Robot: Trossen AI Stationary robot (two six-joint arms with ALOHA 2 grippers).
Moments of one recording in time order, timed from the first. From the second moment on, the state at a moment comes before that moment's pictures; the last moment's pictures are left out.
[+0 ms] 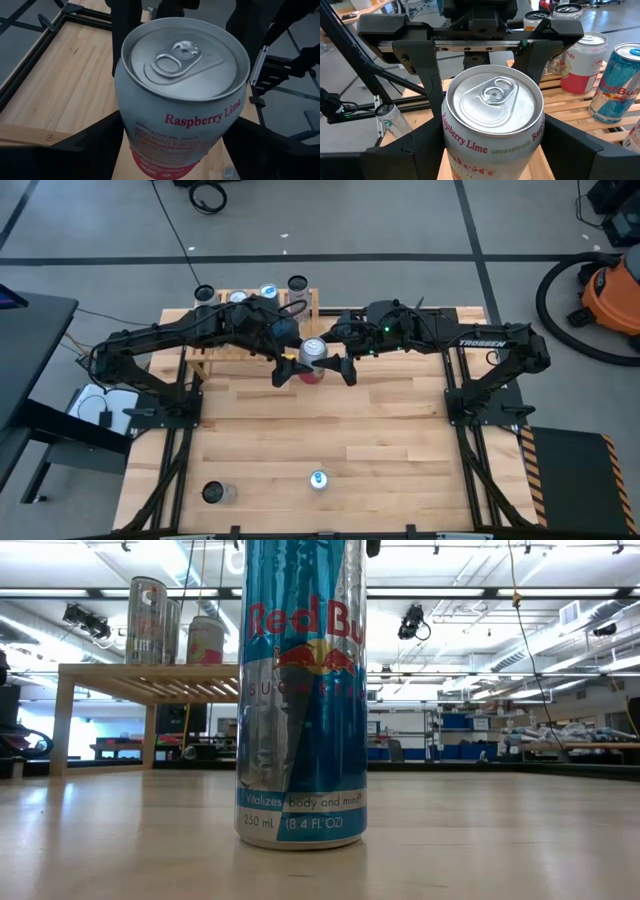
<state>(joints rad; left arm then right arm) 0.17 1.43 1.56 -0.70 0.17 -0.14 -0.07 1.47 1.46 -0.29 -0.10 0.14</state>
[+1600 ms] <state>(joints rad) 0.16 1.43 1.57 -0.73 0.18 -0.07 -0.06 1.40 1.47 -0.53 -0.09 0.22</state>
